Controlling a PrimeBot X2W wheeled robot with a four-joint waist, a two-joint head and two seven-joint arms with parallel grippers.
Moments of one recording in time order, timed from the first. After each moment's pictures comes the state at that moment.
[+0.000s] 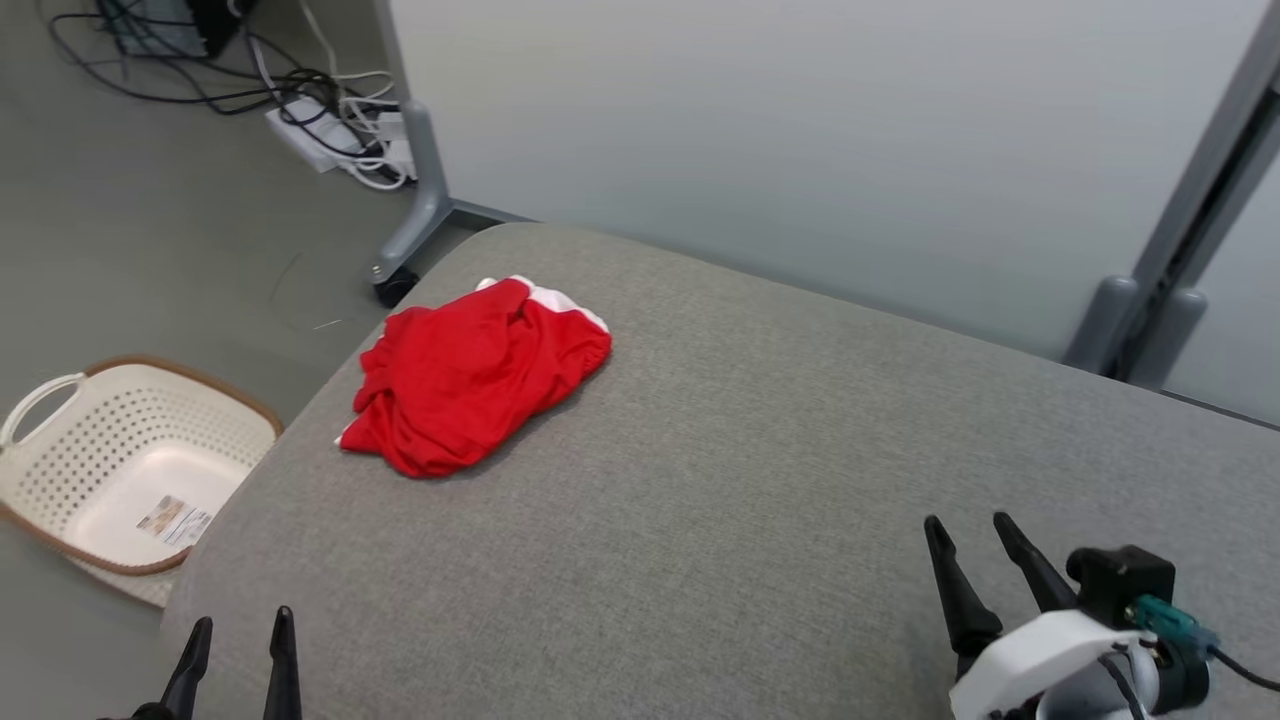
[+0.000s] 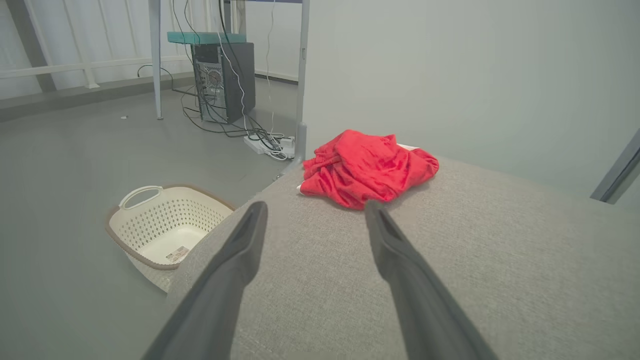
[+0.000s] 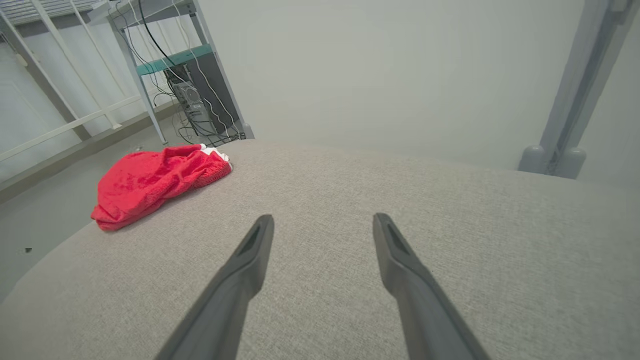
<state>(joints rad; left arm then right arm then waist) 0.20 0.21 -0.04 0.14 -0.38 0.05 -0.25 -0.07 -0.05 0.12 0.30 0.30 0.13 -0.07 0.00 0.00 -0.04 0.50</state>
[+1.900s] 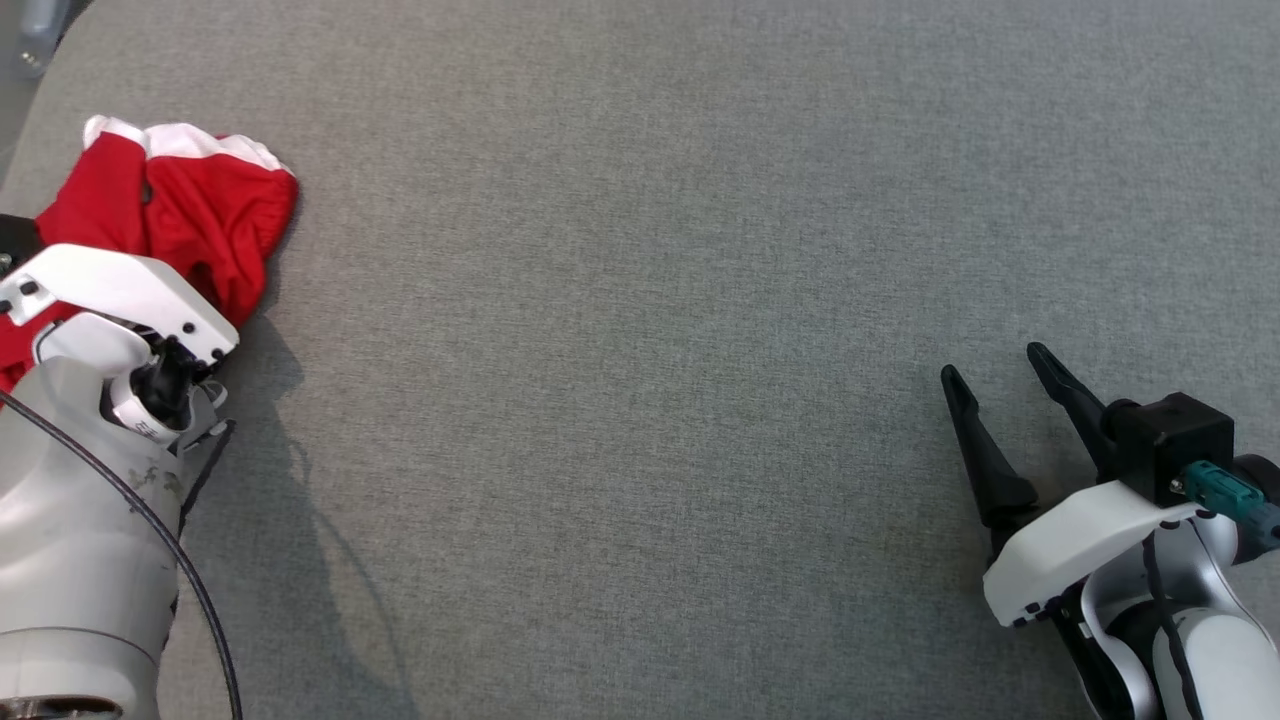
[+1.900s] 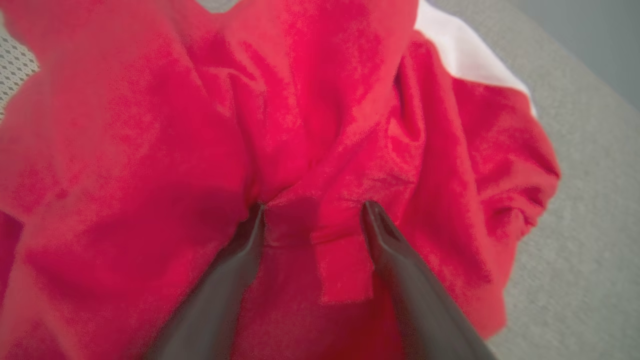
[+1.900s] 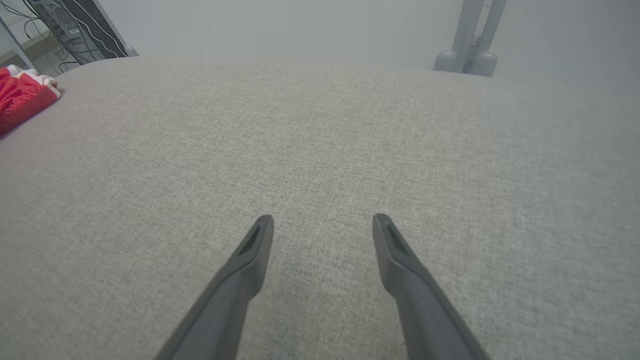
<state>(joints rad) -0.89 0.21 0.01 1.09 -0.64 0.16 0.25 -0.15 -0.09 0.10 -0.14 0.12 0.13 0.25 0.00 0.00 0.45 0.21</state>
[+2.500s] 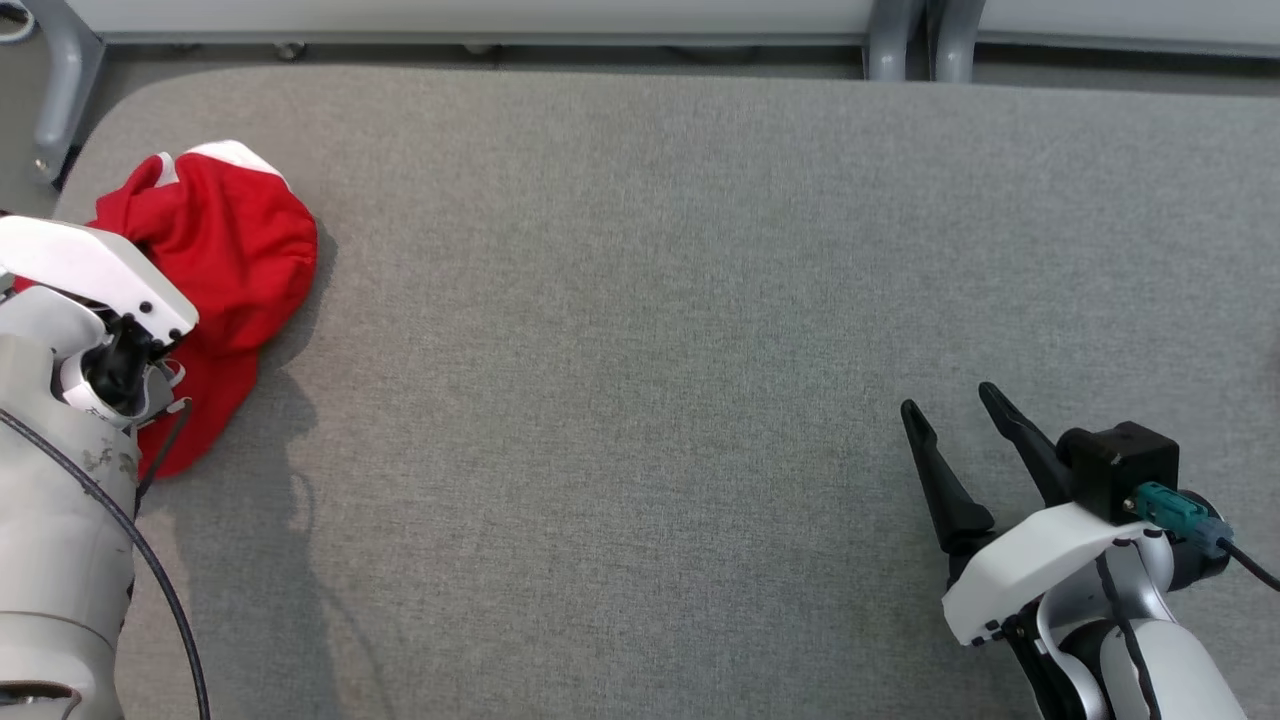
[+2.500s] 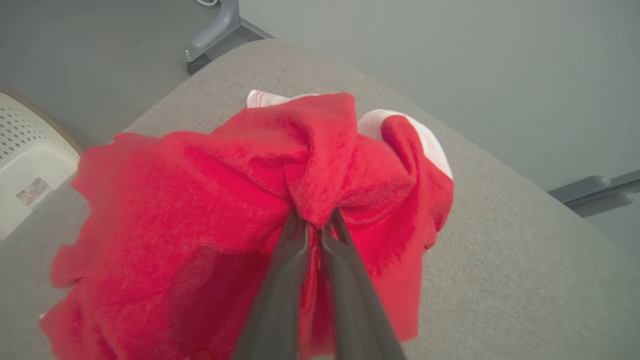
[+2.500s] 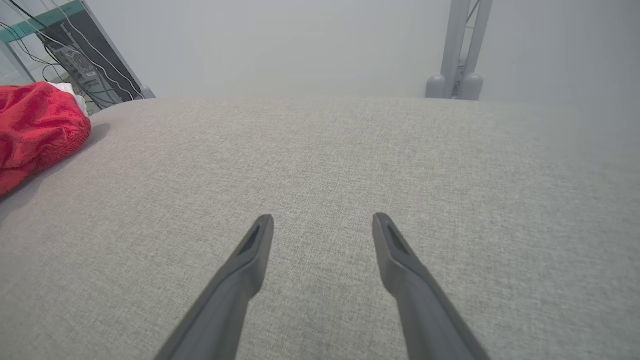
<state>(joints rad) -0.95 0.26 -0.02 1.14 -0.64 0.09 0.24 -0.15 -0.06 0.13 0.00 0.19 0.13 0.16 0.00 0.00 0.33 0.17</state>
